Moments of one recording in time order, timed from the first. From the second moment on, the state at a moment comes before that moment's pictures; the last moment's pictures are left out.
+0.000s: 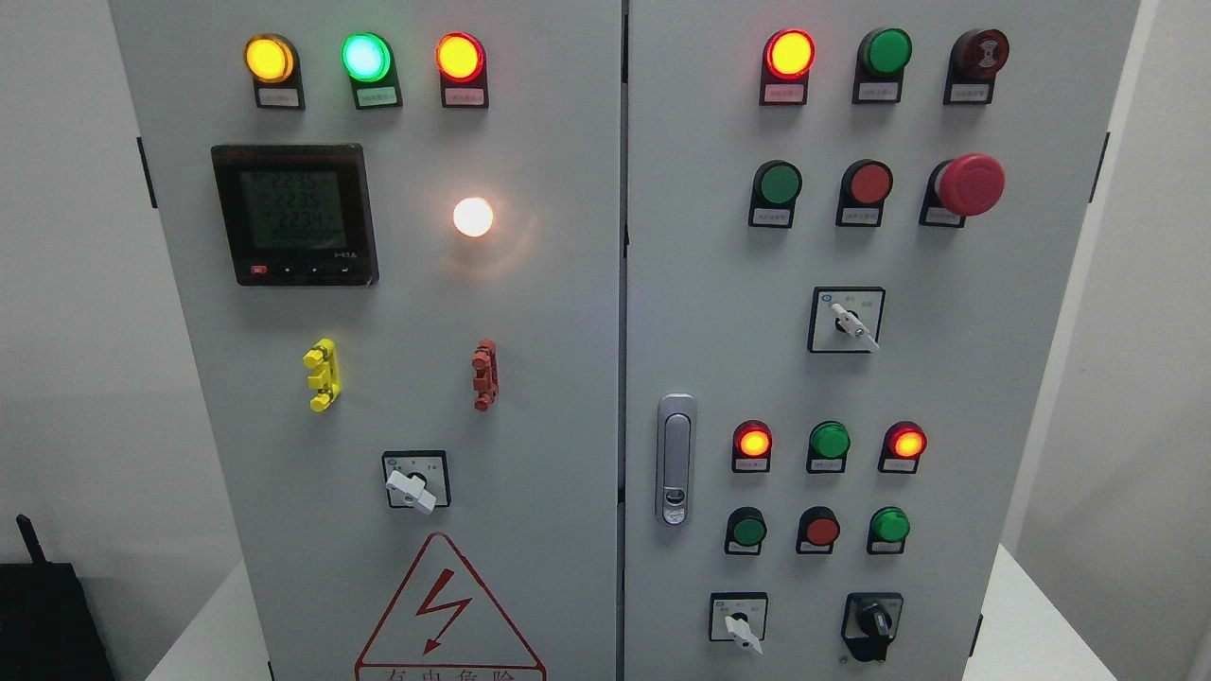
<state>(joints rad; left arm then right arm) 0.13 -0.06 0.04 -0.11 0.00 -0.04 -0.16 0.18 0.05 0.00 -0.13 -0.04 0.06 0.20</state>
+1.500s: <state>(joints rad) 0.13 -0.06 0.04 -0.11 0.00 -0.04 -0.16 0.10 0.05 0.00 -0.14 -0.04 0.04 0.20</state>
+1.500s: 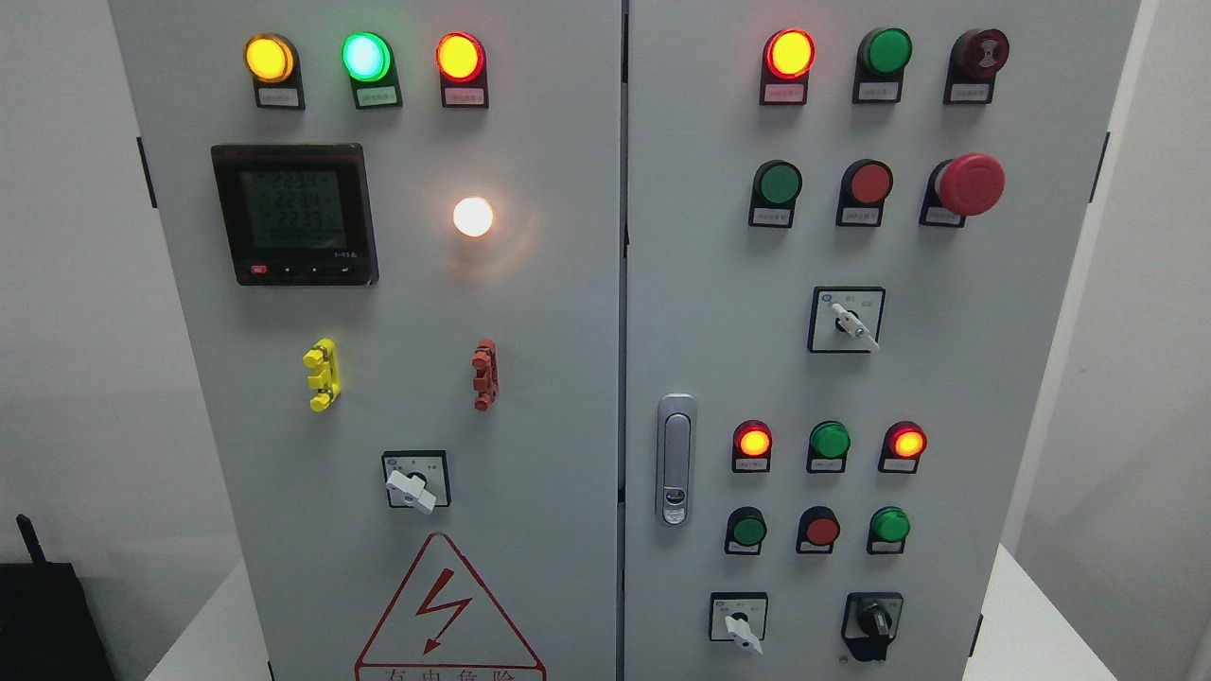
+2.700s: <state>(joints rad) 0.13 -0.06 0.04 -0.11 0.00 -0.04 -0.16 0.12 0.06 -0.06 -0.30 -0.05 -0.23 0.19</state>
